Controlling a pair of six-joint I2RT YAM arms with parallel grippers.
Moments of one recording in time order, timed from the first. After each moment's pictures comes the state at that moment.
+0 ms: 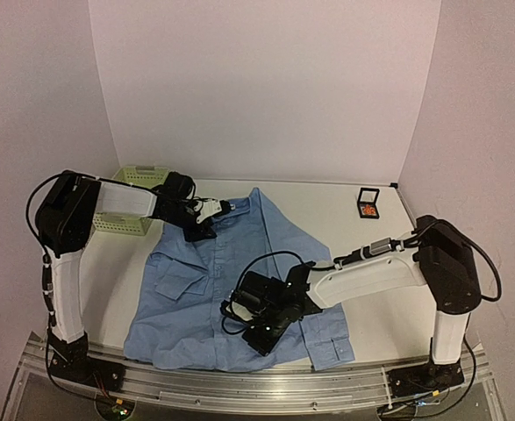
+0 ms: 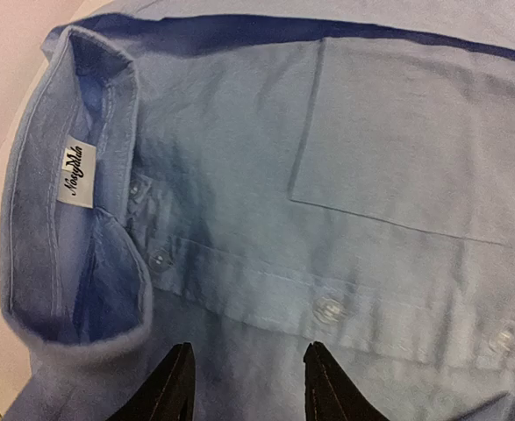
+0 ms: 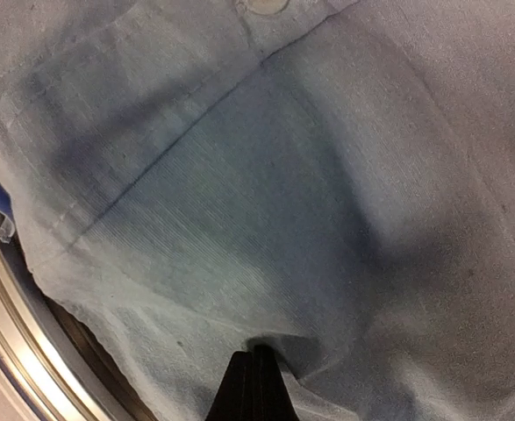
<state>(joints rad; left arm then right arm) -0.46 2.05 1.37 -0.18 0.34 0.79 1.25 1.99 1.27 -0.55 -0.11 0.24</state>
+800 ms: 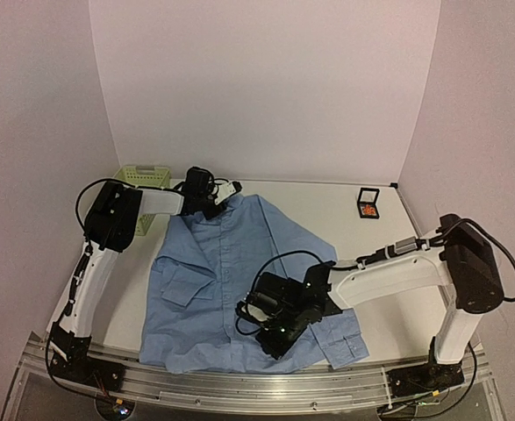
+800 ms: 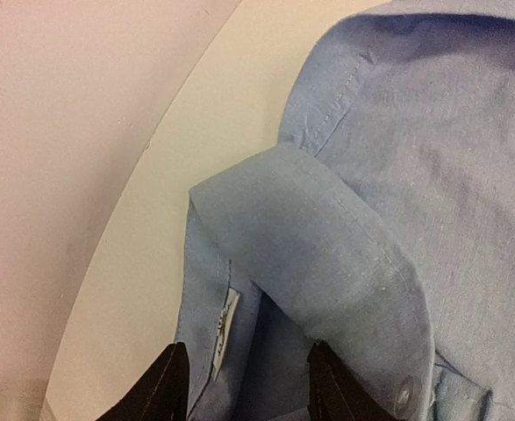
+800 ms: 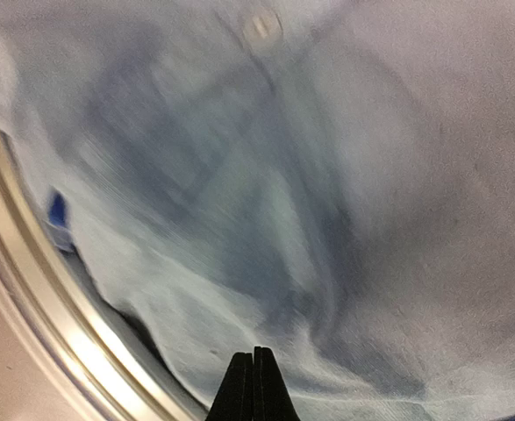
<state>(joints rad) -0.45 2.54 1.92 0.05 0.04 0.76 1.25 1.86 1.14 -0.56 -0.15 0.37</state>
